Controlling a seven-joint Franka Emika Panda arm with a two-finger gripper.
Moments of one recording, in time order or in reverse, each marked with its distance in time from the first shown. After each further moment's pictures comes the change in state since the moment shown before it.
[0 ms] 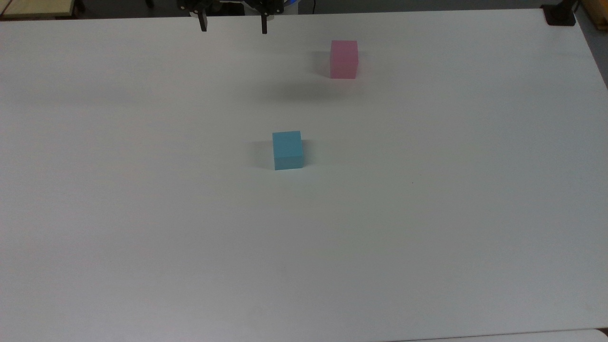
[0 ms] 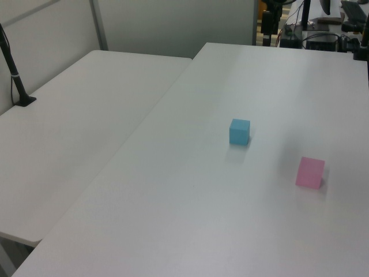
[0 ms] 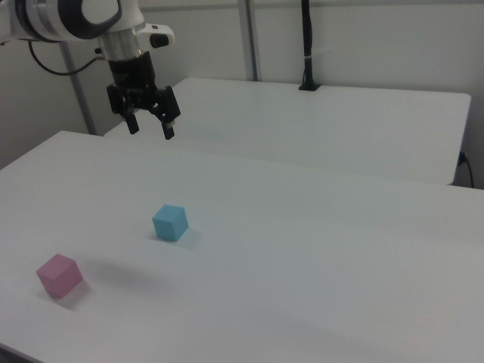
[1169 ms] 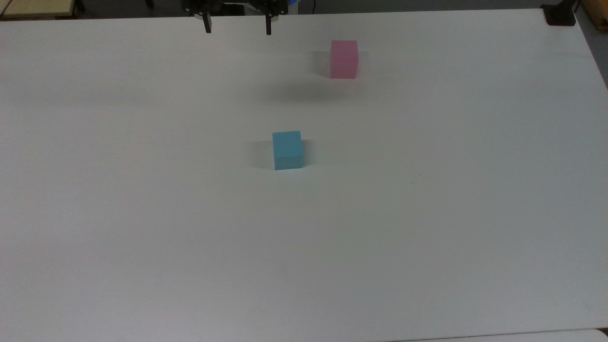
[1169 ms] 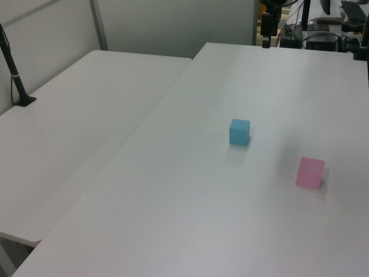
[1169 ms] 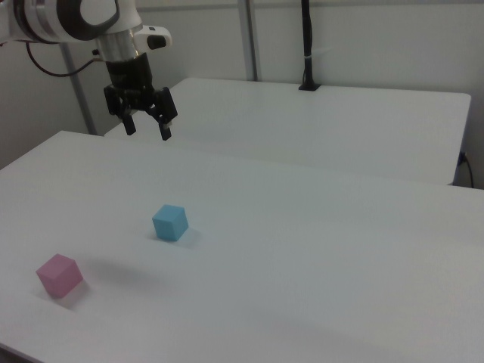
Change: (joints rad) arm 0.014 0.003 0.001 -0.003 0.000 -0.001 0.000
